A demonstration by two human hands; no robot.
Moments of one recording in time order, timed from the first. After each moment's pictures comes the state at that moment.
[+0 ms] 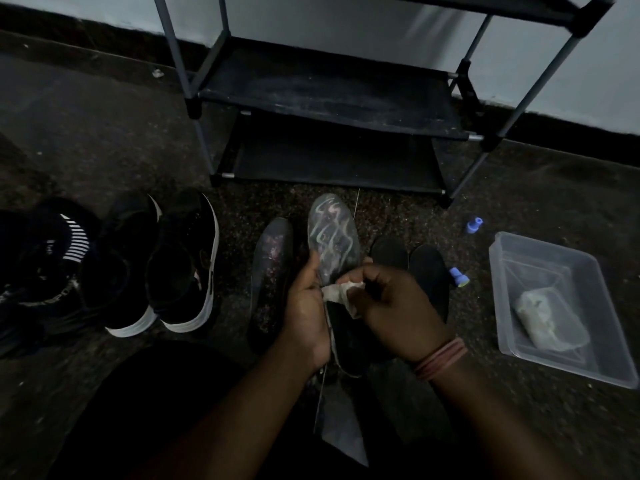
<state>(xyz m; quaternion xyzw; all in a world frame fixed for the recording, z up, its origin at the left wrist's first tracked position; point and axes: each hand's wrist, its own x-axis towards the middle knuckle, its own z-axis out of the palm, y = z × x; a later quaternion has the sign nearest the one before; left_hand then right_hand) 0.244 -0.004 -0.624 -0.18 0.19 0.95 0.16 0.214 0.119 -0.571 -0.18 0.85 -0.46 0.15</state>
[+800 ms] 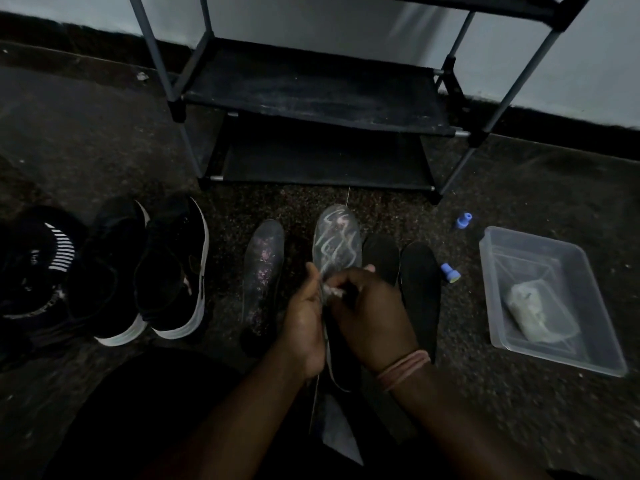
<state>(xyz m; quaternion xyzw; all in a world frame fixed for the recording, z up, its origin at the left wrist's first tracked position) 0.252 0.003 -0.637 -0.19 0.22 0.94 0.16 0.236 0.101 -0.573 -0.15 0.90 -0.40 0.04</state>
